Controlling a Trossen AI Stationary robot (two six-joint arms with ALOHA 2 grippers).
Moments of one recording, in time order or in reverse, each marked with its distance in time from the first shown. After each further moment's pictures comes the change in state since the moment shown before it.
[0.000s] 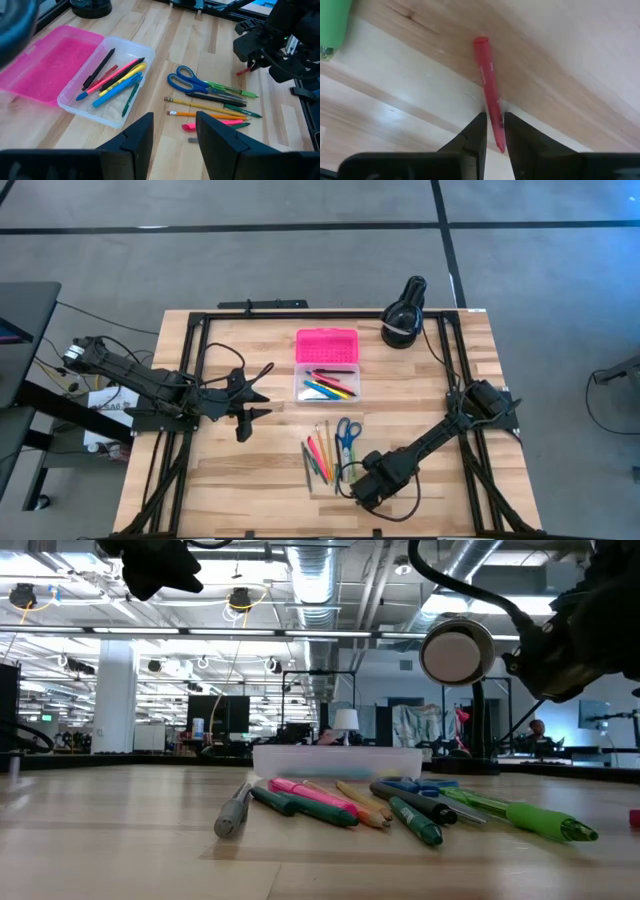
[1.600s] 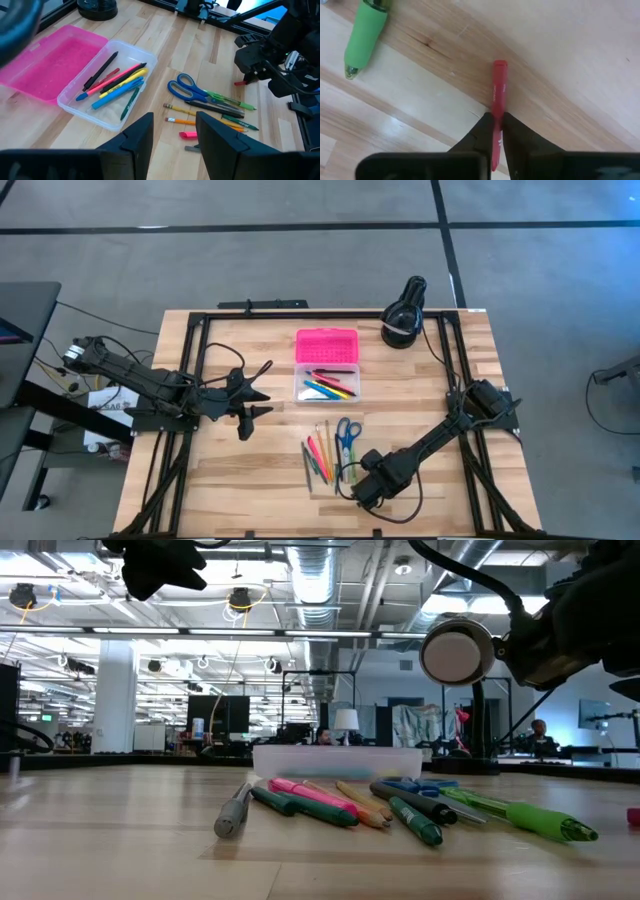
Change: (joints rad) left arm 0.000 0.000 0.000 0.023 -0.027 -0.056; right arm 0.000 -0.004 0.003 0.004 0.121 -0.017
